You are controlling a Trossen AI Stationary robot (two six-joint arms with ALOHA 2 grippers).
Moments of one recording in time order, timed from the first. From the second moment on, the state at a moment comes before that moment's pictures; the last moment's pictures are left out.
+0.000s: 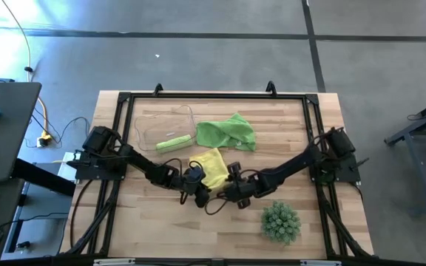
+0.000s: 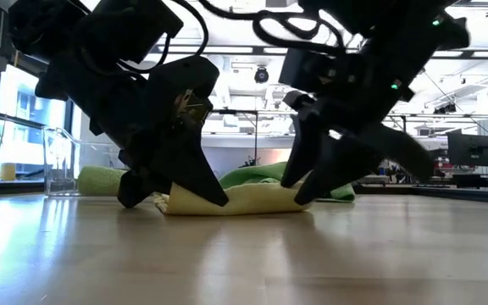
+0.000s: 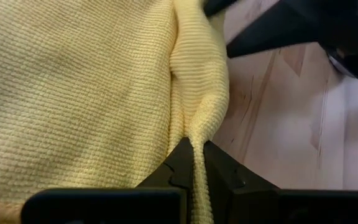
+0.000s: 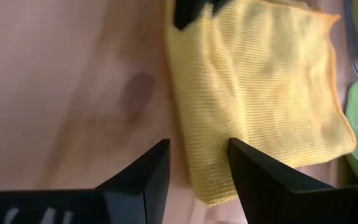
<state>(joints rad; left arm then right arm) -0.20 1.89 0.73 0.39 -0.21 -0.96 0.35 1.88 1.03 -0.18 0.42 -0.19</state>
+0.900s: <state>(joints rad) -0.20 1.60 0.72 0.14 -0.19 -0.58 0.18 1.93 1.03 -0.16 0.08 -0.07</state>
